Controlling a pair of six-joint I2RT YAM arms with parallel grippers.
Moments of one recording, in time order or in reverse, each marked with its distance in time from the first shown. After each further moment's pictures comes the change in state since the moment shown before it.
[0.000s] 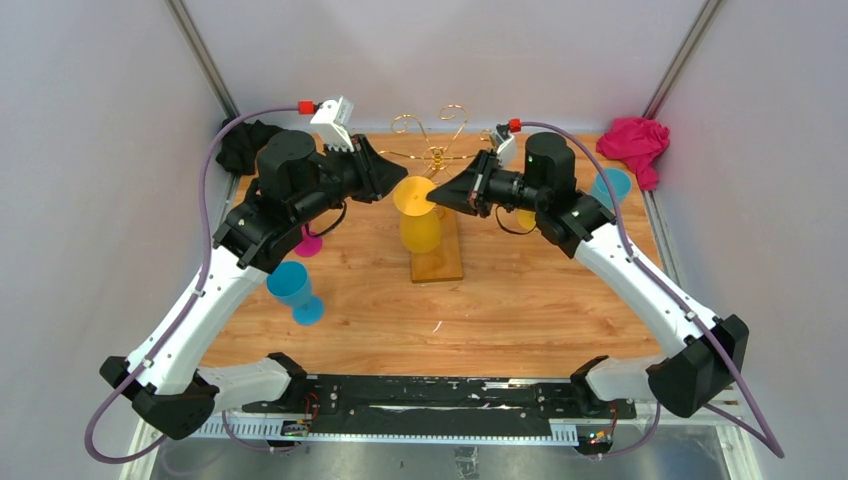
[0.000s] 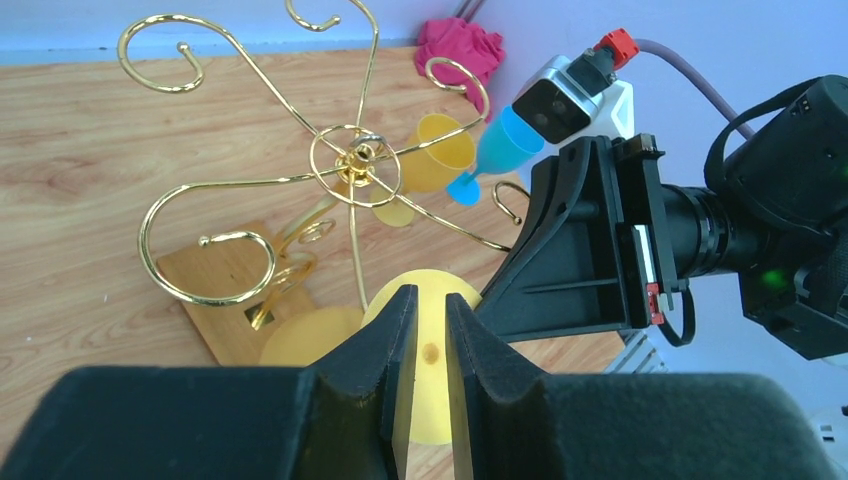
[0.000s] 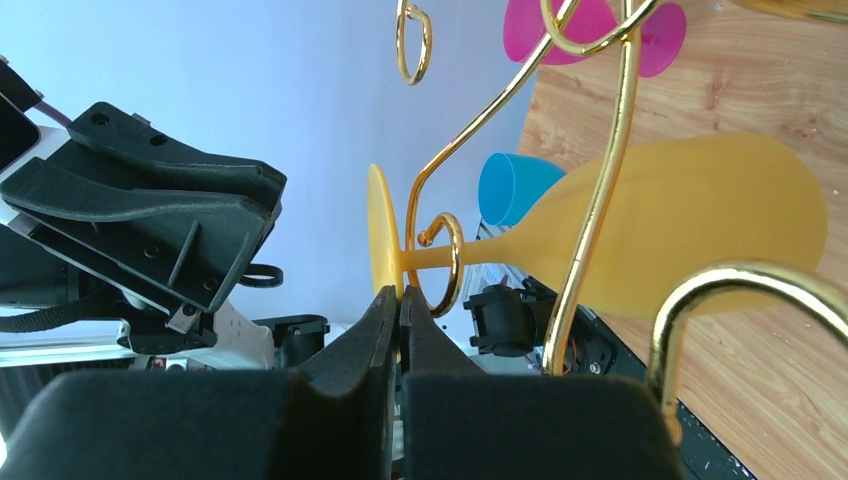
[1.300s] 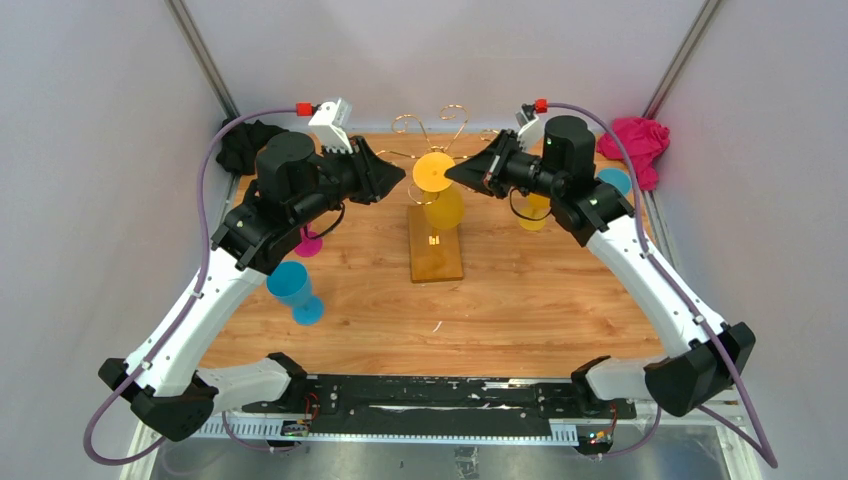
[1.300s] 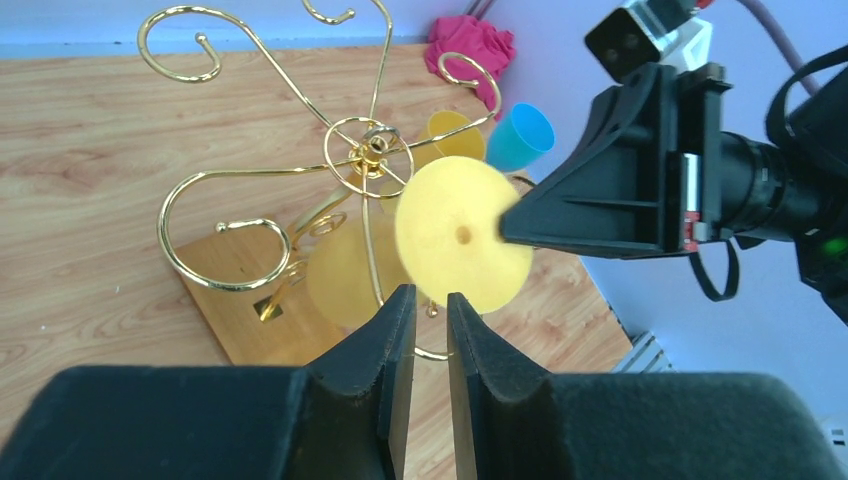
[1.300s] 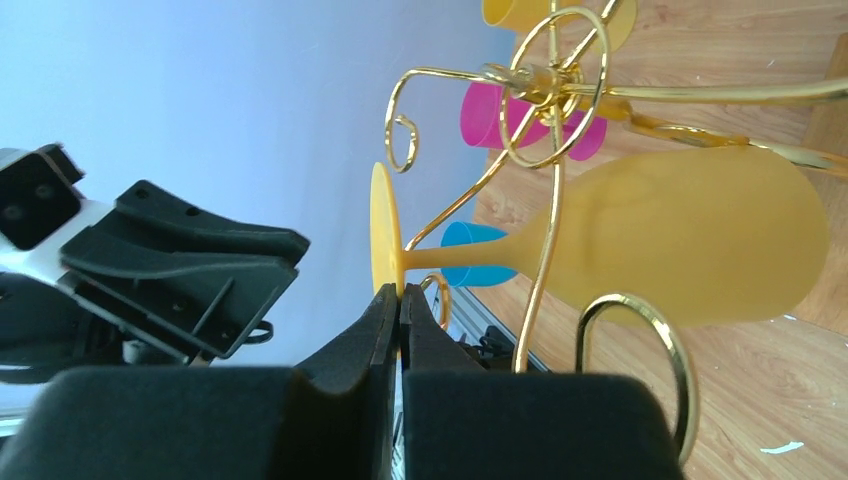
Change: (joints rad) left arm 0.000 -0.009 -0.005 -0.015 -0.020 0.003; right arm -0.082 0.023 0.115 -0.113 0.094 -0.109
